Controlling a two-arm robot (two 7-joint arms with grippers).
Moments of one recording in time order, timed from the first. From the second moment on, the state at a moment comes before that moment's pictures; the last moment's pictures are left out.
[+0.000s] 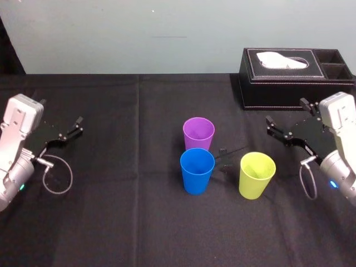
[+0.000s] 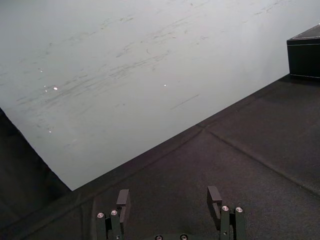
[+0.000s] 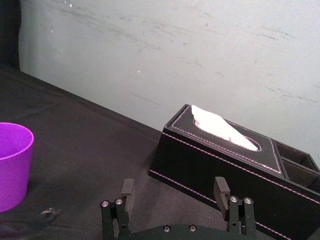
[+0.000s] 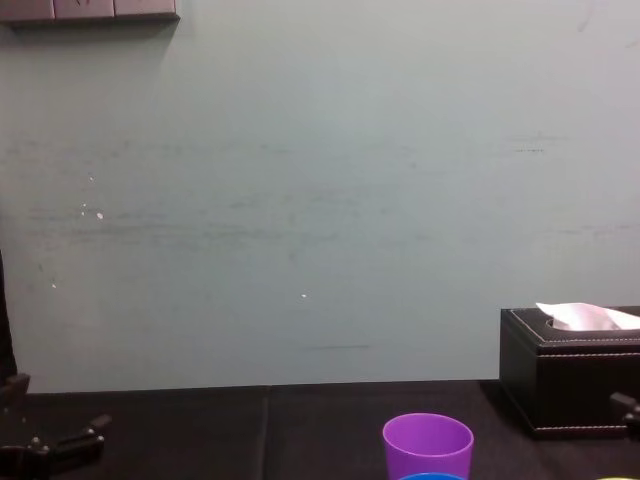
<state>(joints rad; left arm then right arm) -0.20 0.60 0.45 -1.41 -0.25 -0.12 0.03 0.17 0.61 -0.41 -1.46 0.28 -0.13 0.00</state>
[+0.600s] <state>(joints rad) -0.20 0.60 0.45 -1.41 -0.25 -0.12 0.03 -0.11 0.77 -0.25 -1.68 0.41 -0.10 0.12</state>
